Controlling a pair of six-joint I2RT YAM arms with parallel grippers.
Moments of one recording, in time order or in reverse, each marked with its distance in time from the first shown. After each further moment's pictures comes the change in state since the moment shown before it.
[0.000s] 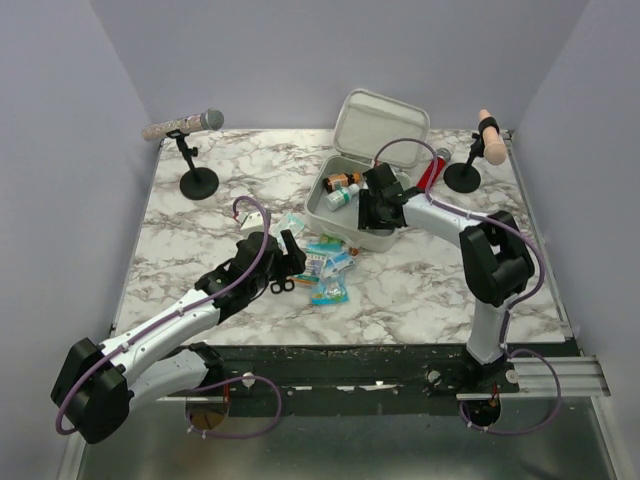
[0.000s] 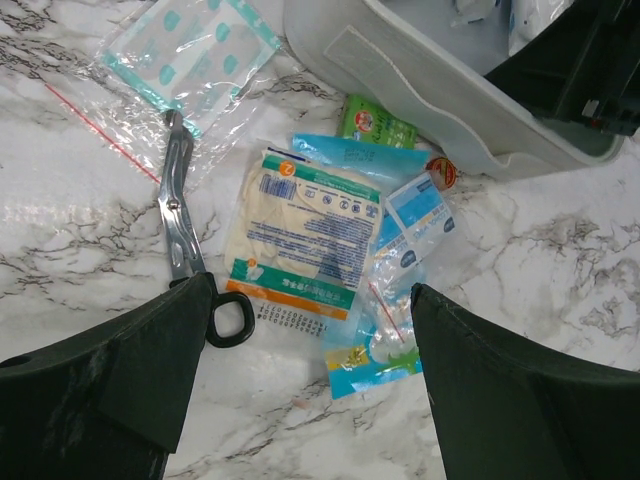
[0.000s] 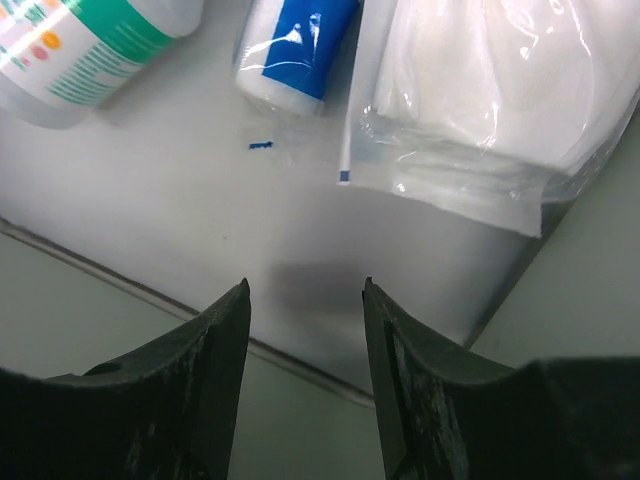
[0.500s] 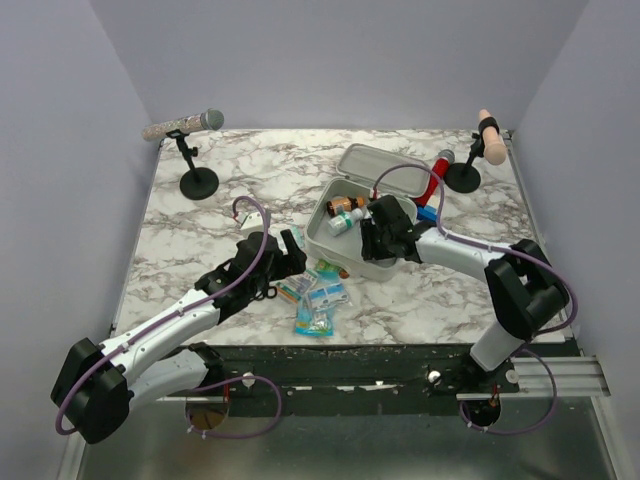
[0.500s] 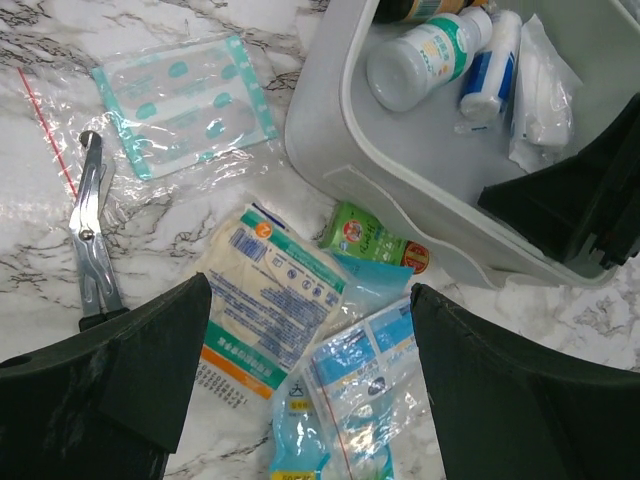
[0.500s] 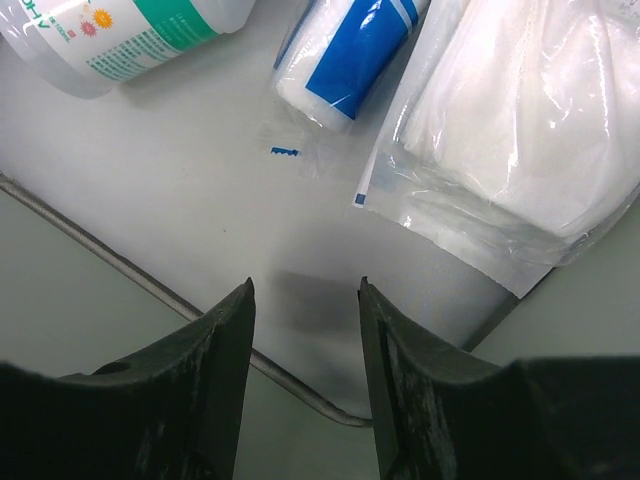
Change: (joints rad) left arm 0.000 0.000 0.000 0.000 0.006 -0.012; right arm 0.103 -0.259 -0.367 0.123 -0.002 -0.039
